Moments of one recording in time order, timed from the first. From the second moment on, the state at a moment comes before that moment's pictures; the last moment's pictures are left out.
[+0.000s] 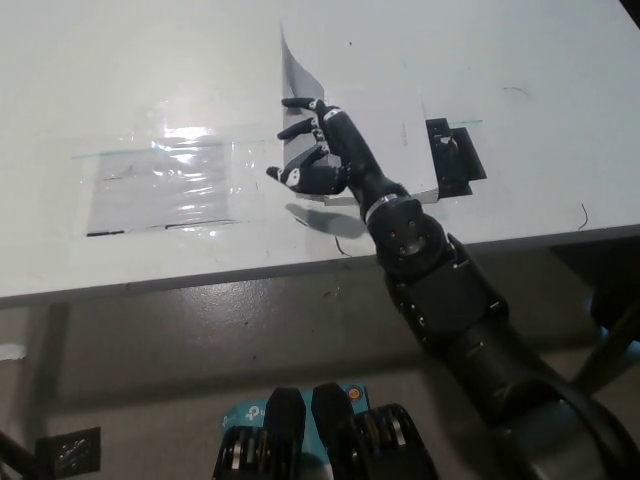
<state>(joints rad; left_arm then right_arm) 0.24 0.00 0.28 0.21 -0.10 -0.19 0.09 -0.98 0.09 0.24 0.97 -0.13 -0.13 -0.10</state>
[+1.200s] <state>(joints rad) 0.18 0.02 0.23 0.21 -0.07 -0.18 0.09 -1.19 0.13 0.67 1.18 -0.48 -0.21 0.10</state>
